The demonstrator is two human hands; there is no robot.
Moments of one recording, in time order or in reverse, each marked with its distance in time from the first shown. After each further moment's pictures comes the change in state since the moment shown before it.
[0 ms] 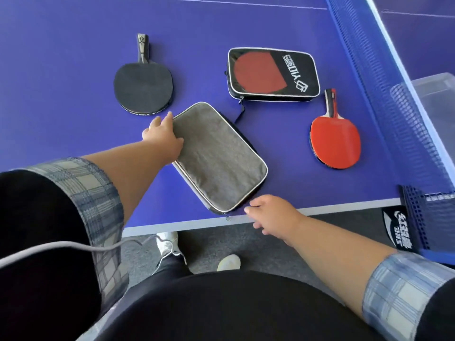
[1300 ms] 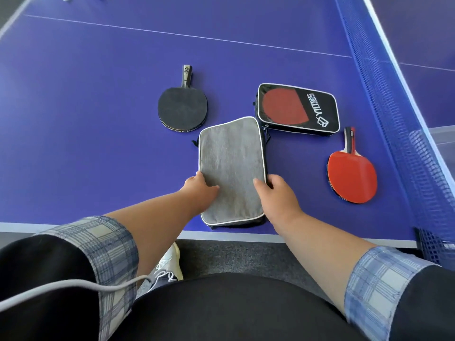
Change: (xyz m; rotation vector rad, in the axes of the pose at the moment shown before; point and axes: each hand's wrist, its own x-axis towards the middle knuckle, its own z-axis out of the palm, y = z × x) left_hand -0.098 0.002 0.015 -0.420 -0.239 -0.144; right_hand 0.006 -0.072 -0.002 0.167 0.321 -0.317
